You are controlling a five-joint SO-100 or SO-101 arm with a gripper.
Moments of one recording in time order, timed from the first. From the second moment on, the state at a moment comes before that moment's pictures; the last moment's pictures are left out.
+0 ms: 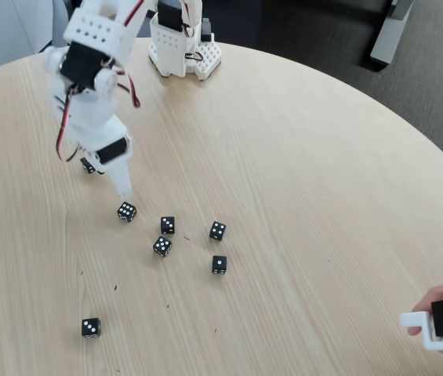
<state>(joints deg) 25.7 84.6 108.5 59.8 30.8</state>
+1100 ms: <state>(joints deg) 23.3 83.6 108.5 59.6 2.0</state>
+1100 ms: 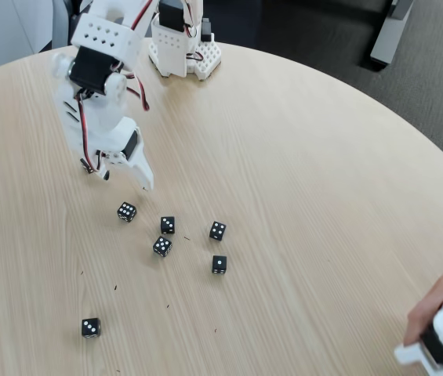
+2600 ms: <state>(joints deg) 23.3 78.0 107.6 40.3 -0.2</state>
